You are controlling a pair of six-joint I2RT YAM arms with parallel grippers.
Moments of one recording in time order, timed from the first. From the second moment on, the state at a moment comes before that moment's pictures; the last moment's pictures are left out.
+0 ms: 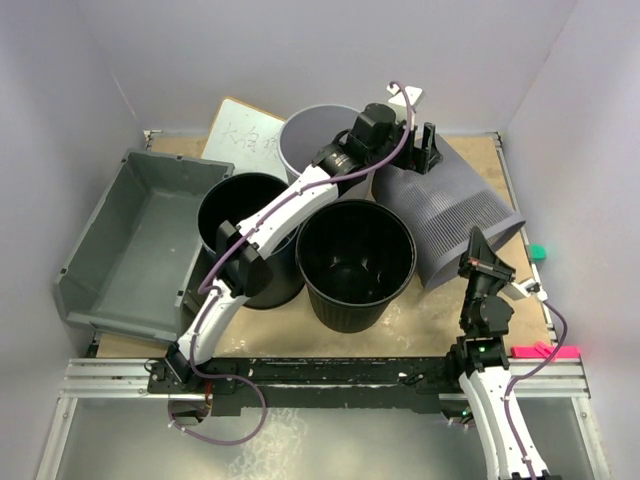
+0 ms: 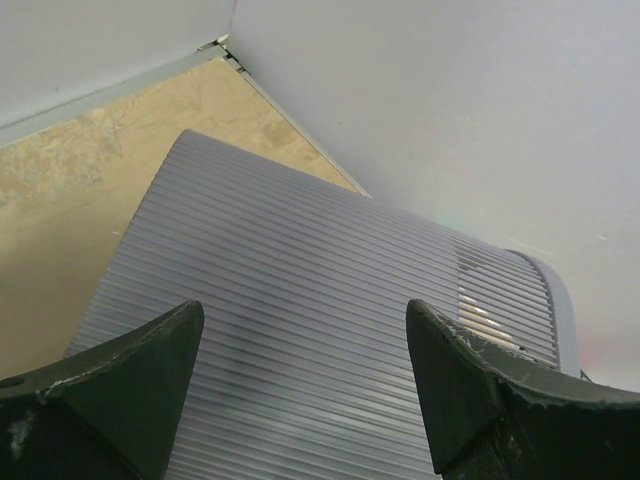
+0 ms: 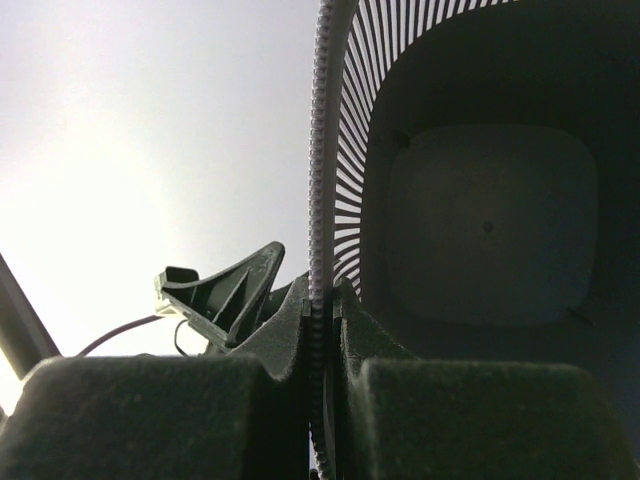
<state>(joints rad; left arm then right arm) -0.83 2.36 2.53 -0.38 0.13 -0.38 0.08 0.18 0.02 0.36 0.42 1.60</state>
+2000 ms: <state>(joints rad) -0.75 2.28 2.55 -0.39 0.18 -0.38 0.06 0.03 0.02 0.40 0.32 1.48</state>
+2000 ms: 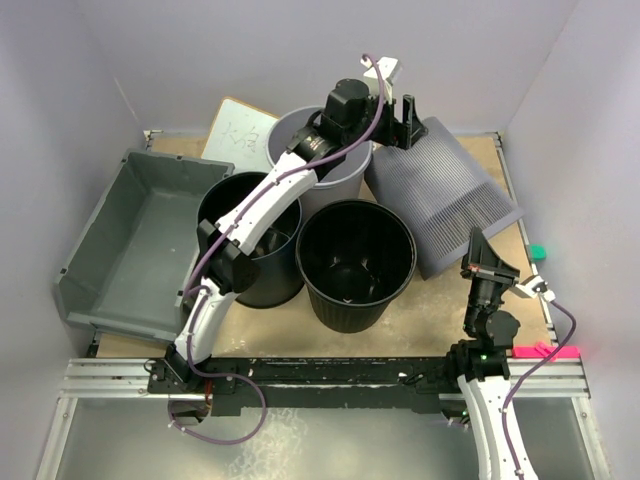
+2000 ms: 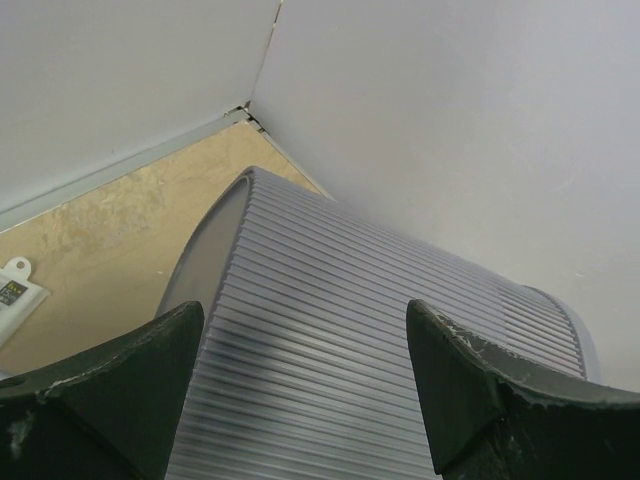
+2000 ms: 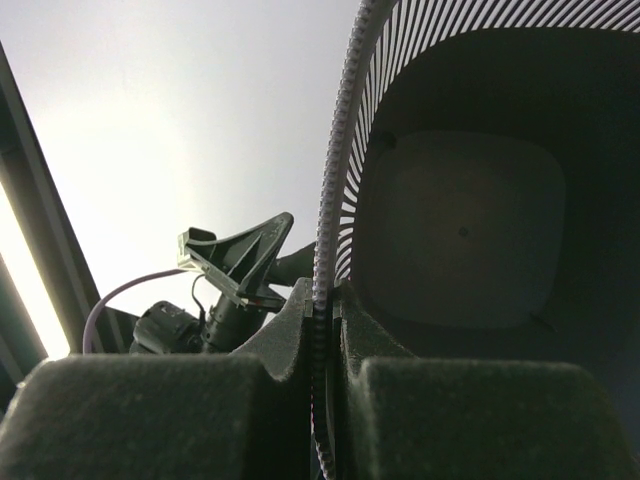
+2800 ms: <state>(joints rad) -0.75 2.34 2.54 -0.41 0.15 -0.37 0.06 0.03 0.02 0.45 0.29 1.39</state>
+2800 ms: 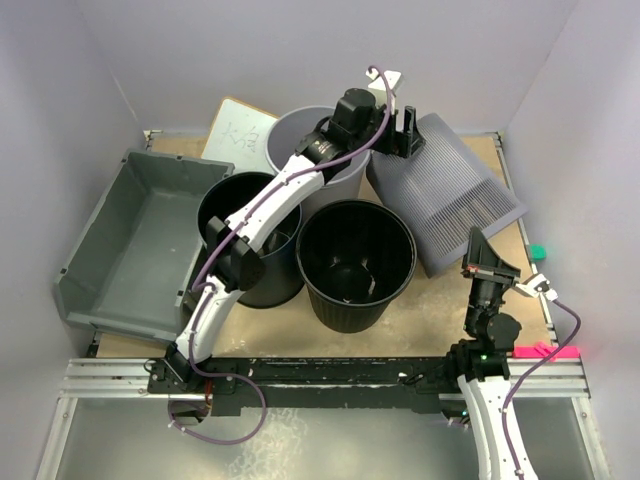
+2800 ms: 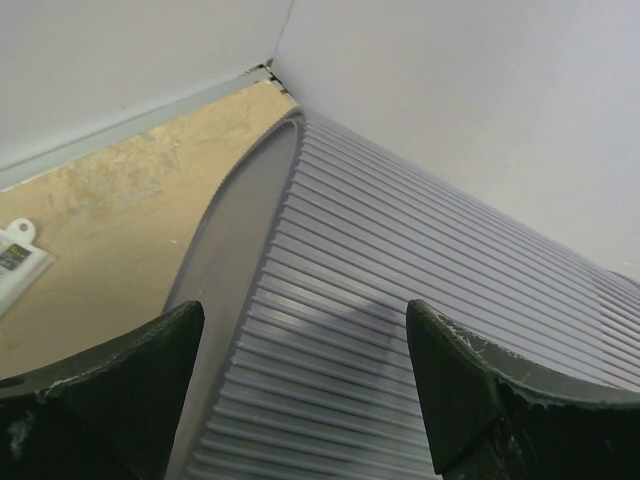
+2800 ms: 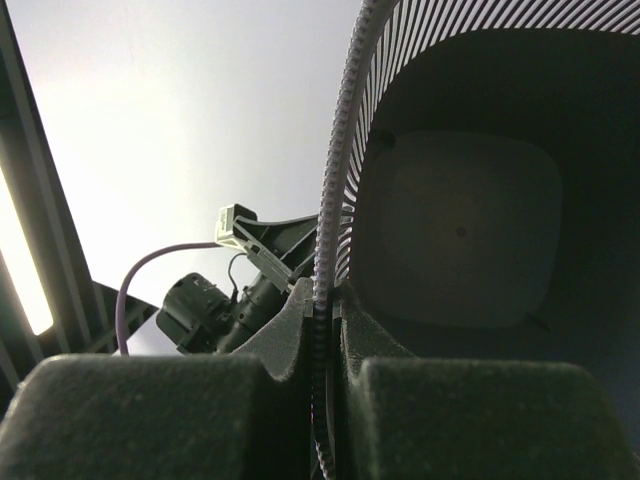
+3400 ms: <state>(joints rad) -0.71 2.35 2.51 -0.29 0.45 -0.47 0.06 0.03 0.02 0.47 0.30 1.37</state>
